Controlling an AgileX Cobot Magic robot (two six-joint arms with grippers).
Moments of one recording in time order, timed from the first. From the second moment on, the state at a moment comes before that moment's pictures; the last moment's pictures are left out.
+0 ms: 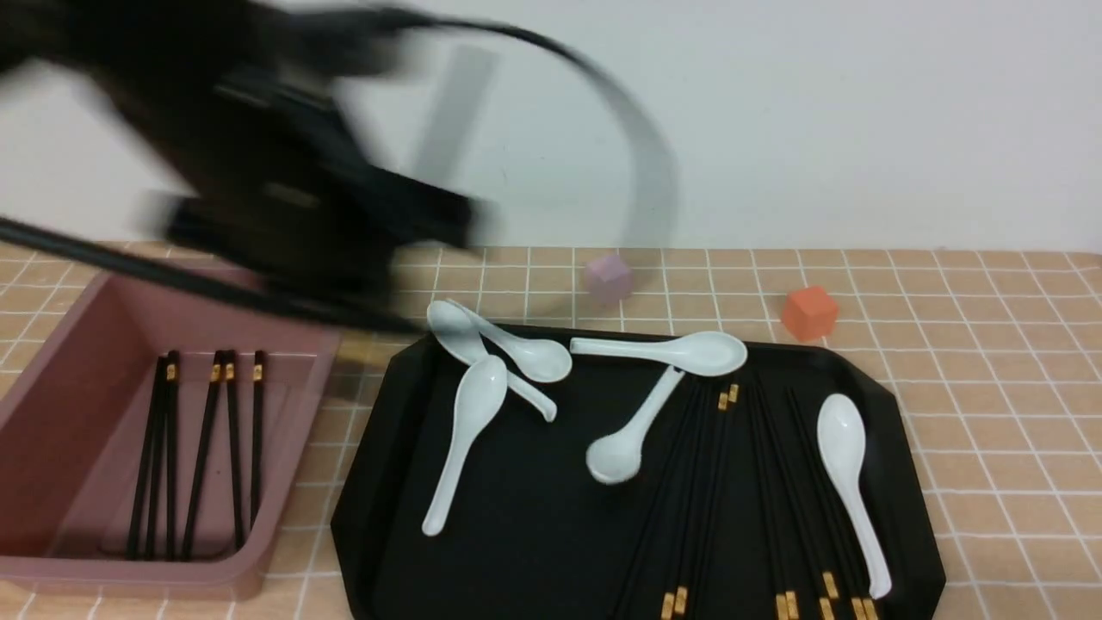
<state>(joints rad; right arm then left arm) -0.03 -0.01 0.02 -0.02 0.36 0.05 -0.48 1.43 -1.51 0.12 1.22 -0.47</state>
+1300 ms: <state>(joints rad) -0.03 -0.01 0.02 -0.02 0.36 0.05 0.01 1.67 -1.08 0.09 0.74 -0.33</state>
